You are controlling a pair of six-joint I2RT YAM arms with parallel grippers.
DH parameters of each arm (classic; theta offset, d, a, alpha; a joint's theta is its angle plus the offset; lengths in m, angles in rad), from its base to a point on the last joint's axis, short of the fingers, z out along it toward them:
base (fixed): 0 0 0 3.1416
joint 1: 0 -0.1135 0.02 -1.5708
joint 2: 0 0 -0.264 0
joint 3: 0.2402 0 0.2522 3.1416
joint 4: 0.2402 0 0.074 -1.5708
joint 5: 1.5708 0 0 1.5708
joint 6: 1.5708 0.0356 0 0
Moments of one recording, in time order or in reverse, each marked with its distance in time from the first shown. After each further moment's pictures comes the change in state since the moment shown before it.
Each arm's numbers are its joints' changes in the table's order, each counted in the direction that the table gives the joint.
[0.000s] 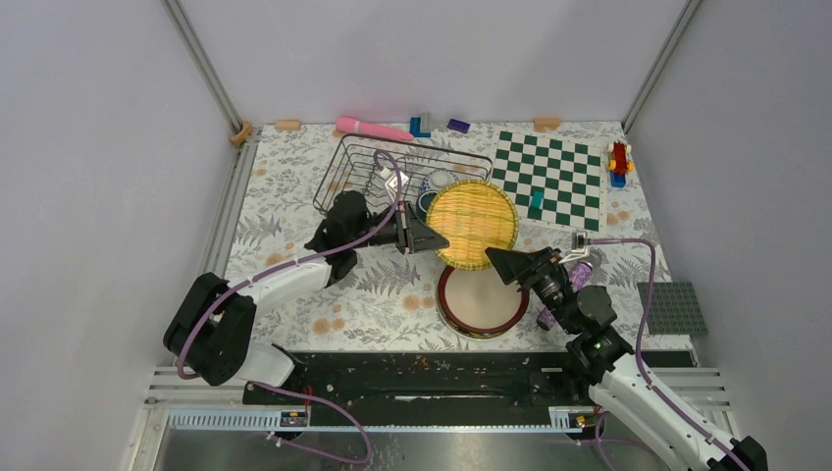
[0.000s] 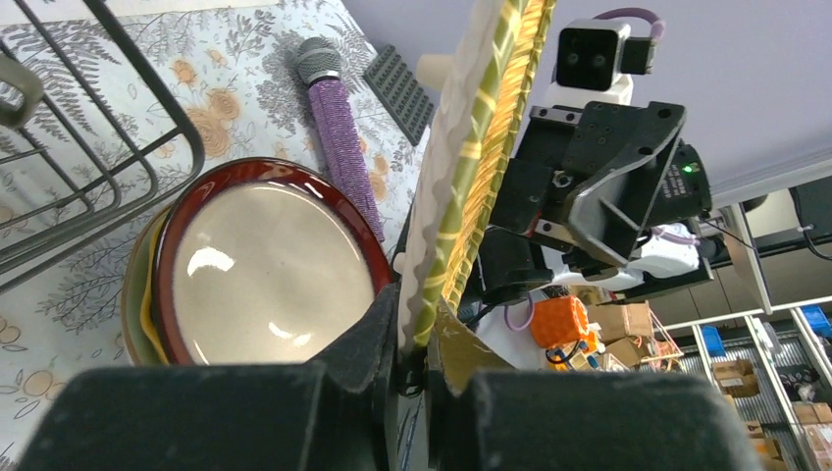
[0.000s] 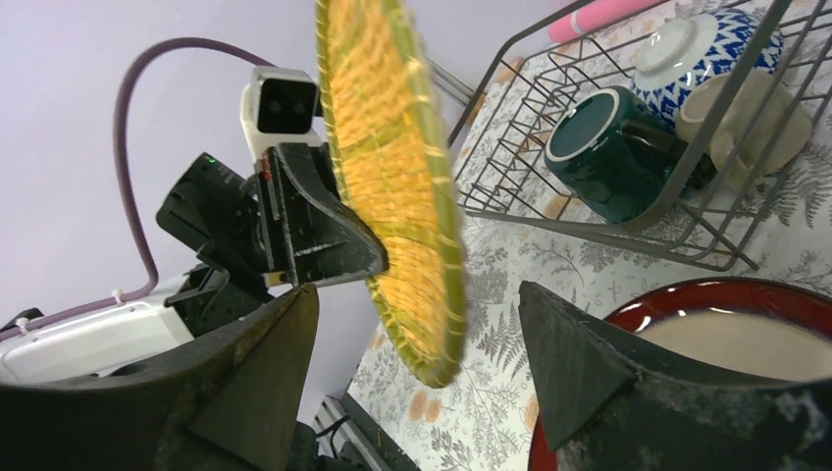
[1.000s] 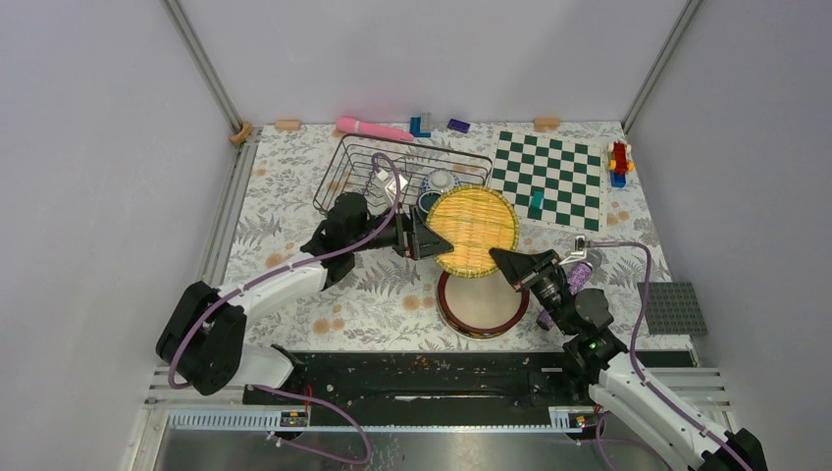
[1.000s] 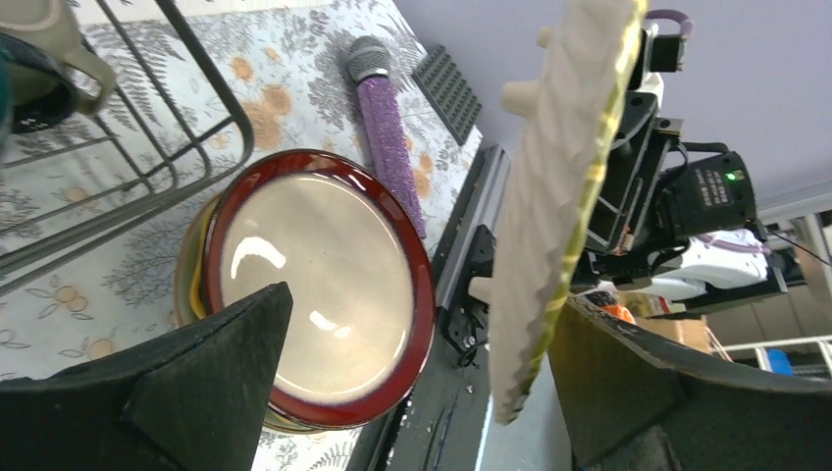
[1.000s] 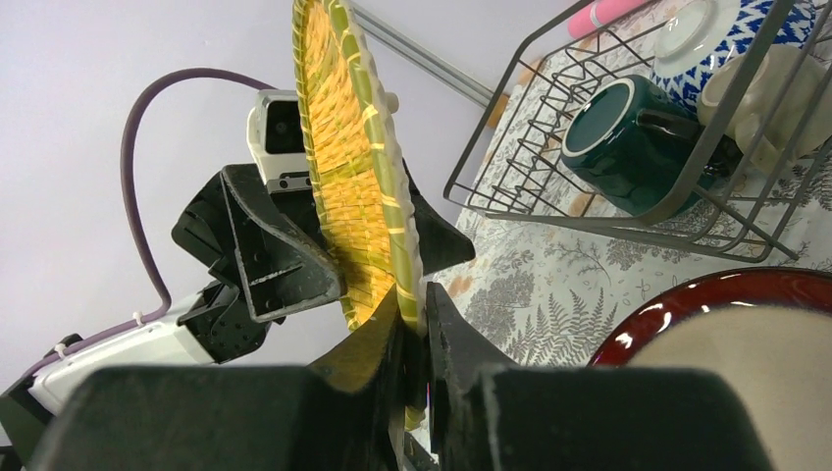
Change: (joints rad) left arm 0.015 0.040 0.002 0.137 -0.084 0.102; right arm 0.001 -0.061 -0.057 -0.162 0.008 0.100
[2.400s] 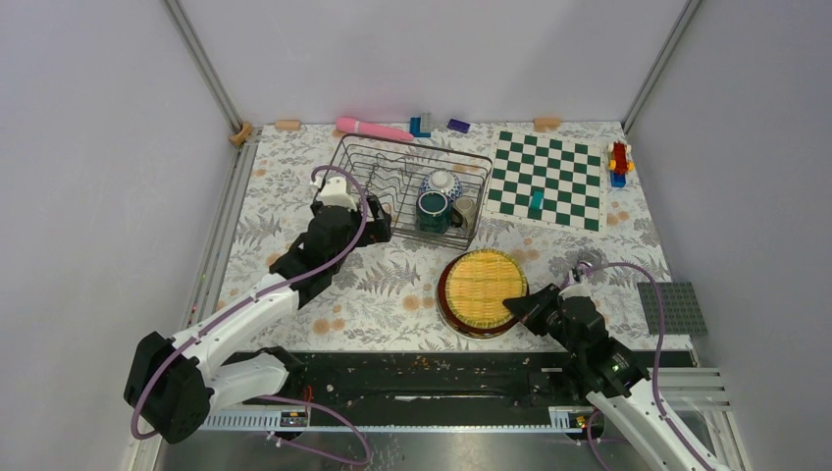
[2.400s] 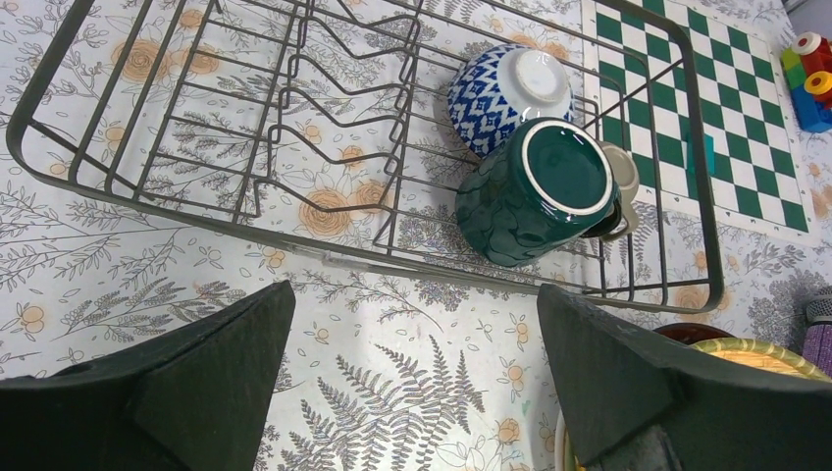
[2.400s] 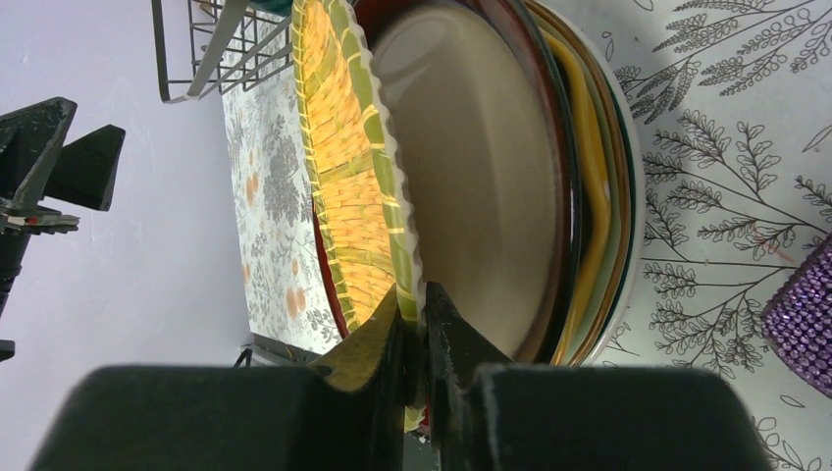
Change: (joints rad) left arm 0.004 0.289 -0.041 0.438 -1.027 0.276; right arm -0.001 0.393 0.048 1.069 0.040 0.108
